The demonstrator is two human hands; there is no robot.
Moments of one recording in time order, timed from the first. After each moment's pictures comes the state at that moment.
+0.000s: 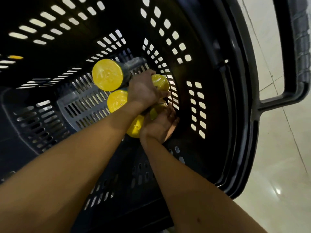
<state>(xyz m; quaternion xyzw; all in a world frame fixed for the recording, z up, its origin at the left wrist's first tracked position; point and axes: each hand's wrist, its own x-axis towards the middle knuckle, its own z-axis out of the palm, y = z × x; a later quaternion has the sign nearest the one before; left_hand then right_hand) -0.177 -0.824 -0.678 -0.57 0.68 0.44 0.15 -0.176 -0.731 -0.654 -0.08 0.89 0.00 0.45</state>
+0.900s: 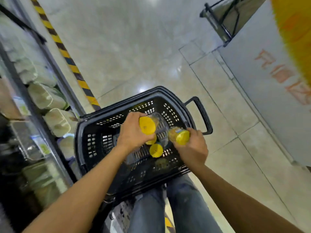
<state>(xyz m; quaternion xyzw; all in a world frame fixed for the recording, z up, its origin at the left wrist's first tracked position) -0.086 -0.852 -0.326 -0.60 0.69 0.41 0.02 -0.238 -0.741 -0.332 -0.30 0.89 -0.13 0.32</state>
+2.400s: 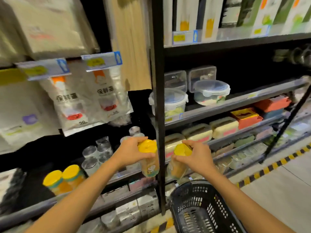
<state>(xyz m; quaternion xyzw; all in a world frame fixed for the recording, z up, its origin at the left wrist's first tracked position) -0.033 -0.468 0.086 -0.93 0.21 0.06 -0.28 -0.114 -0.689 0.077 -0.92 0.10 -0.10 0.35</state>
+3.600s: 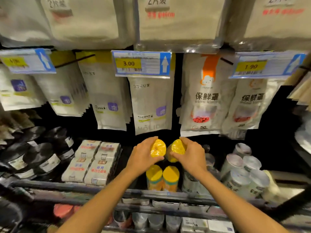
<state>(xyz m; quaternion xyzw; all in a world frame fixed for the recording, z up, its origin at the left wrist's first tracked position) 0.040 -0.100 0.025 -0.94 -0.02 -0.09 -0.32 0.072 -0.282 0.039 -0.93 -0.12 -0.06 0.35</state>
